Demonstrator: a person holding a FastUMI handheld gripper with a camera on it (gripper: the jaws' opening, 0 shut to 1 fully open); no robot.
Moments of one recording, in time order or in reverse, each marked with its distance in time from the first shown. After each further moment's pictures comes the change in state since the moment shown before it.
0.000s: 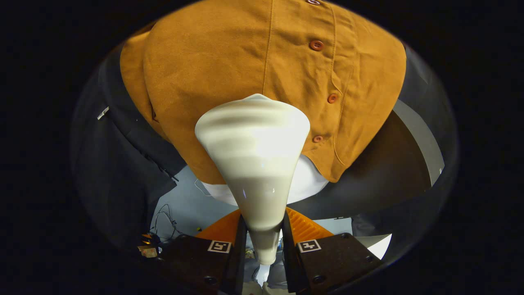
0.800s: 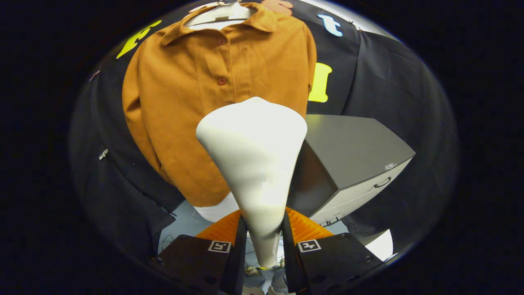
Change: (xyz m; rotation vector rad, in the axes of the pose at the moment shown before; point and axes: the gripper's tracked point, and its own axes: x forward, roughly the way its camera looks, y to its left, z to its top) arm -0.119 -0.084 0.051 0.177 -0.311 -0.081
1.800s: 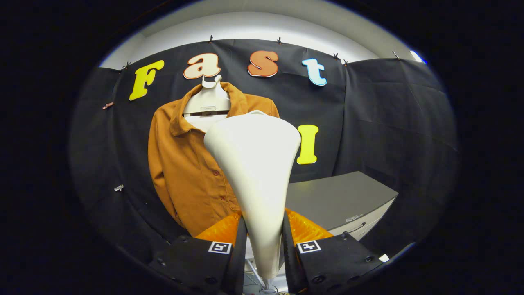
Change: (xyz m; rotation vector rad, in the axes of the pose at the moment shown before) arm -0.117 -0.066 0.107 0.006 -0.422 0.086
